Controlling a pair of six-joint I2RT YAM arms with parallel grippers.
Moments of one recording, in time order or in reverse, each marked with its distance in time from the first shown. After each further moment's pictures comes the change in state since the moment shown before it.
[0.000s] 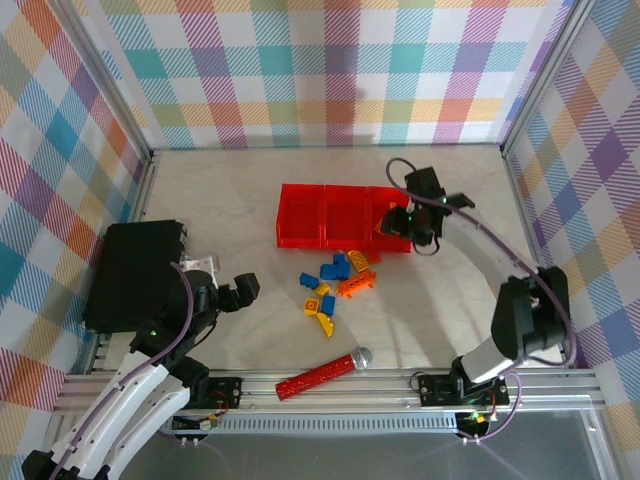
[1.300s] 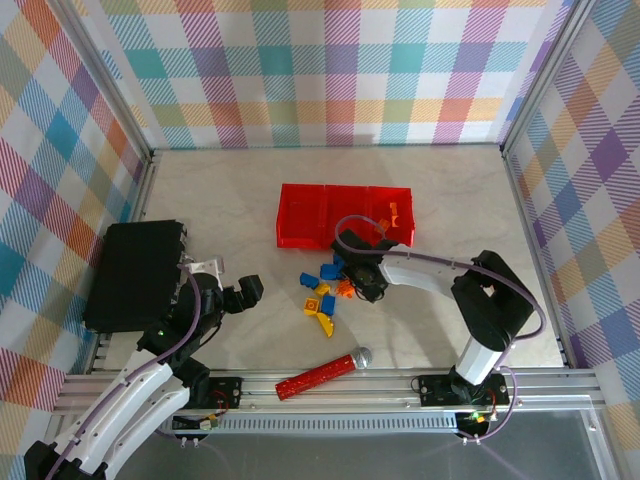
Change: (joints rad) left arm -0.024 0.012 -0.063 0.083 -0.022 -0.017; right arm 0.457 0.192 -0.143 0.137 0.291 0.874
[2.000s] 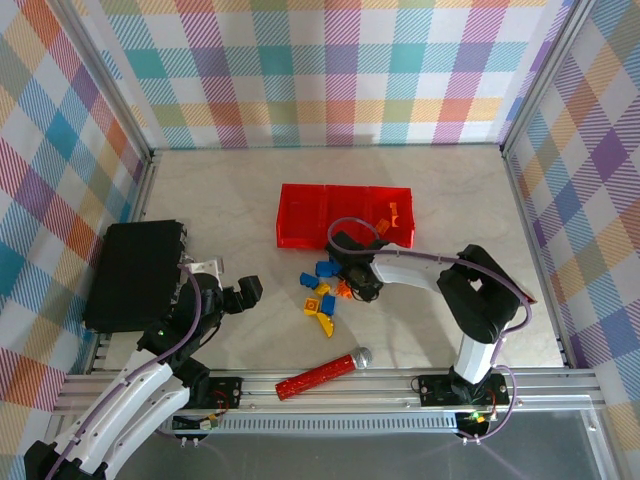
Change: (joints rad) left arm 0.000 0.000 0.000 -0.019 -0.018 0.019; right arm 0.012 0.072 0.024 0.007 0.026 -0.016
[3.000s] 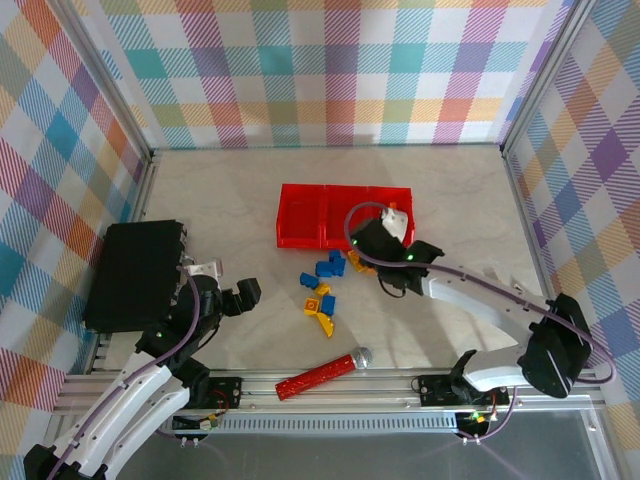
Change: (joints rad) left arm 0.000 -0.021 0.002 -0.035 -0.006 0.003; right arm -0.034 -0.440 -0.018 -0.002 0.278 -0.641
